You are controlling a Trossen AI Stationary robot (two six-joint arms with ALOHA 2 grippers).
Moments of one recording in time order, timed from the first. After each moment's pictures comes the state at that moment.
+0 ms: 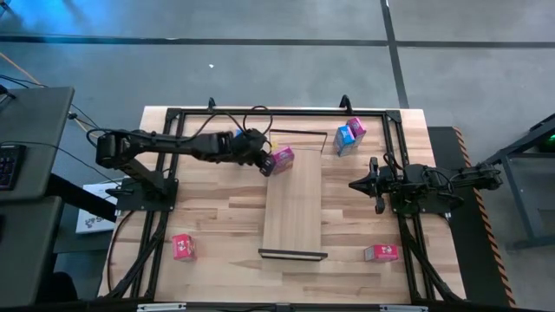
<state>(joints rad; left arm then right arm) 0.18 1.53 1.03 -0.28 -0.18 -0.60 0.16 0.03 0.07 -0.15 0.15 0.16</state>
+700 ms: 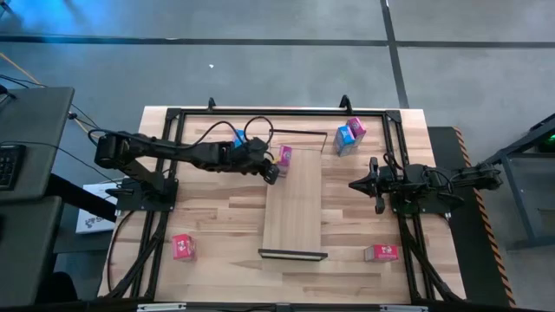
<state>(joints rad) 0.08 1.53 1.03 -0.22 -0.21 -0.78 0.16 0.03 0.07 -0.15 0.15 0.16</state>
